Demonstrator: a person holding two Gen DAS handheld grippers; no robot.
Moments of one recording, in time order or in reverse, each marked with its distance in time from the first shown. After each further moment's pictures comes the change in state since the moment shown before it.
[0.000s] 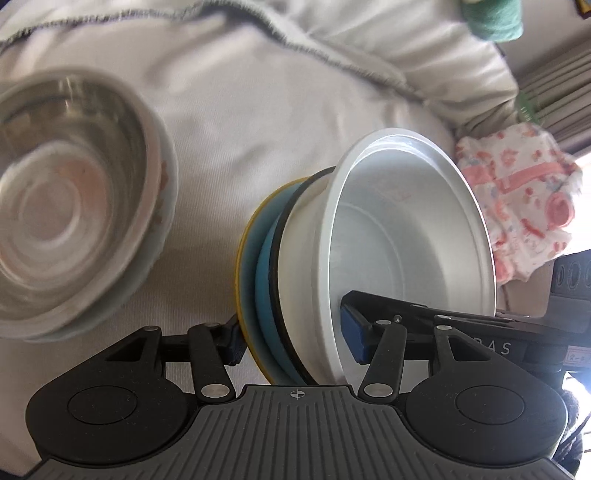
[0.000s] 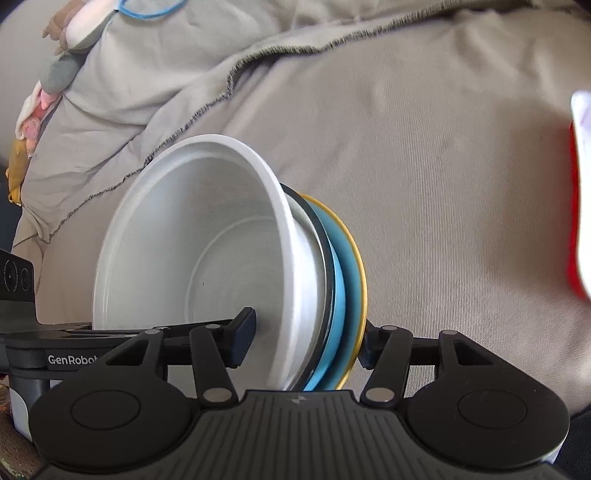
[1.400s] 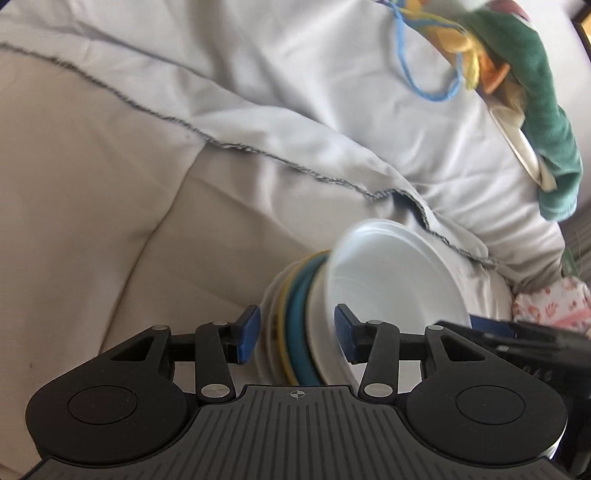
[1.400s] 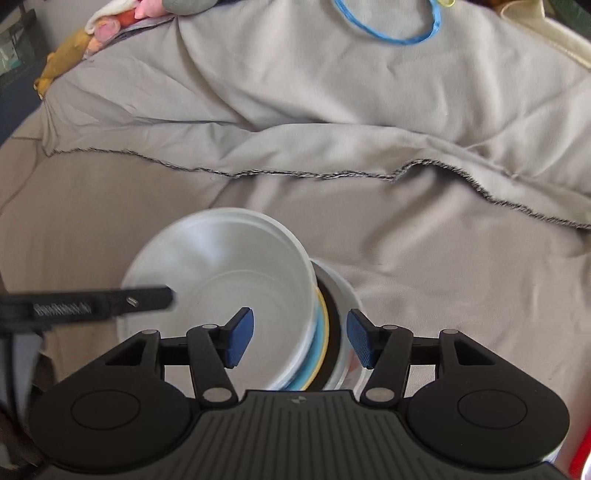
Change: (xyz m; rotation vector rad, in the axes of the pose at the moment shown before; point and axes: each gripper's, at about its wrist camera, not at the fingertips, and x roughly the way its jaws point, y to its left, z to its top) left arm -0.141 0.177 0.009 -0.220 -0.387 0.133; right arm 0.056 0.232 0.057 -0.465 -0.097 -0.175
